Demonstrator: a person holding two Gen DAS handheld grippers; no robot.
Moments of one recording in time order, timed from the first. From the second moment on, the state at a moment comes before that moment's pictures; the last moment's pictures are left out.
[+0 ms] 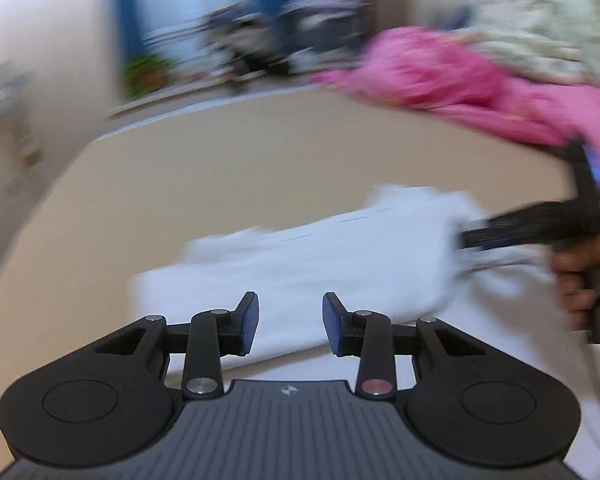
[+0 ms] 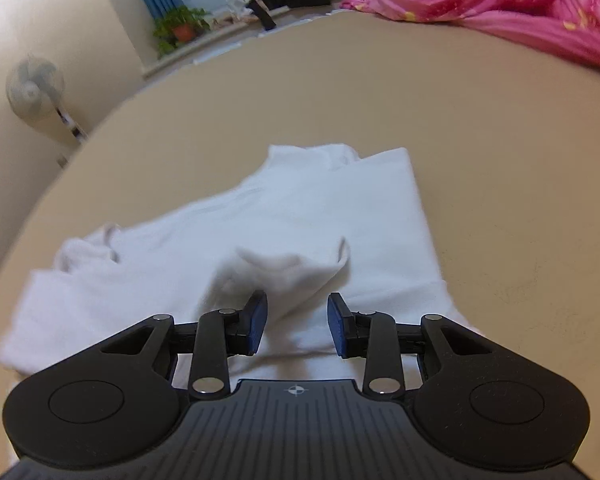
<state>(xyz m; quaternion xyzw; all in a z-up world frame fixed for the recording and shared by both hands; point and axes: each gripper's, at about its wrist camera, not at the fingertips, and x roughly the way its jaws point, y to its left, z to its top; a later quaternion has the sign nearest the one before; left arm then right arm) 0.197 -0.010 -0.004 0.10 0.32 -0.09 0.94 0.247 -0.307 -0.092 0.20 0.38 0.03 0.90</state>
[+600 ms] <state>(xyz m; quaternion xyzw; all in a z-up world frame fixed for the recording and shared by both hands) 0.248 0.081 -0.035 -0.05 0.36 0.06 0.93 0.235 -0.319 -0.102 0.36 0.37 0.00 0.86</state>
